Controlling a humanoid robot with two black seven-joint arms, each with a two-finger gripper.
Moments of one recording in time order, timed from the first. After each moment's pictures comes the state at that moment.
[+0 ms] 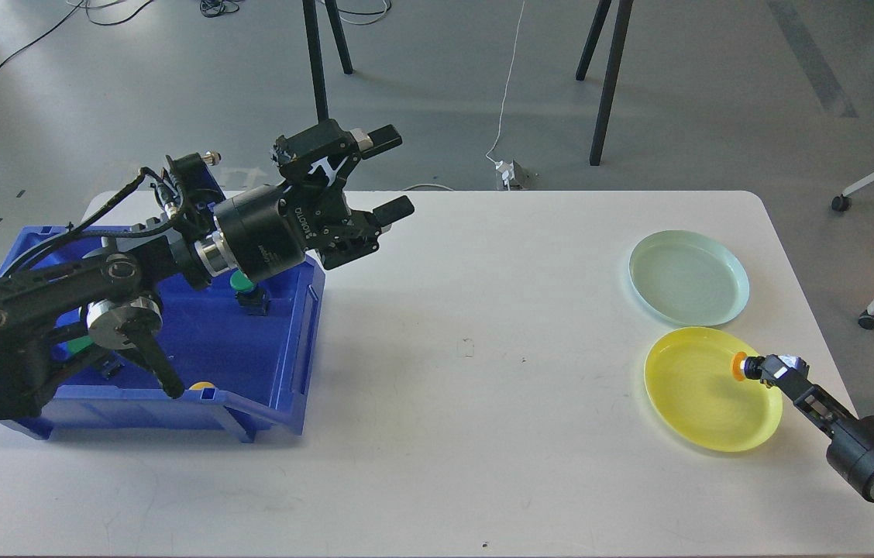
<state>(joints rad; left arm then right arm) -0.89 0.61 -0.26 -1.33 0.37 -0.44 -0.49 0.21 -0.90 0.32 1.22 -0.92 -0.41 0.49</state>
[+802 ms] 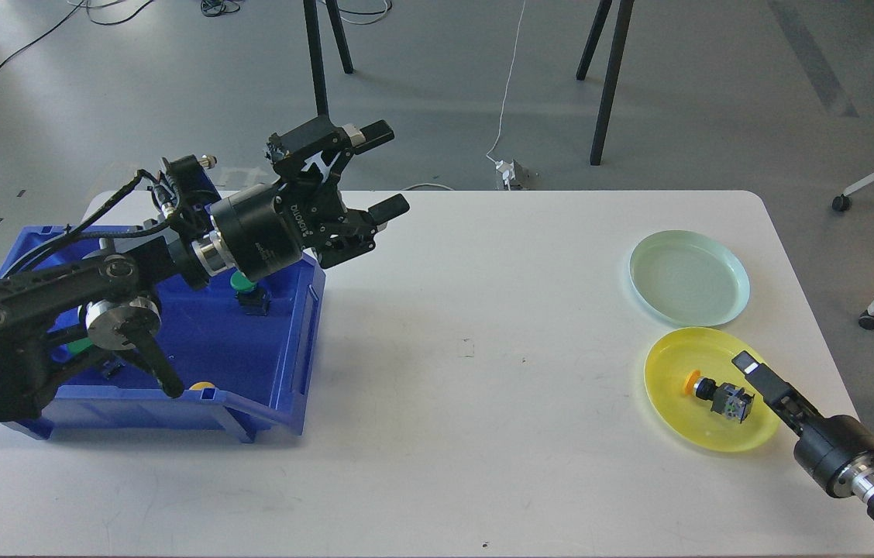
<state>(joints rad) -0.89 0.61 -0.26 -1.32 0.35 -0.45 -0.49 0.21 -0.83 0.38 1.25 -0.90 -0.42 0.49</state>
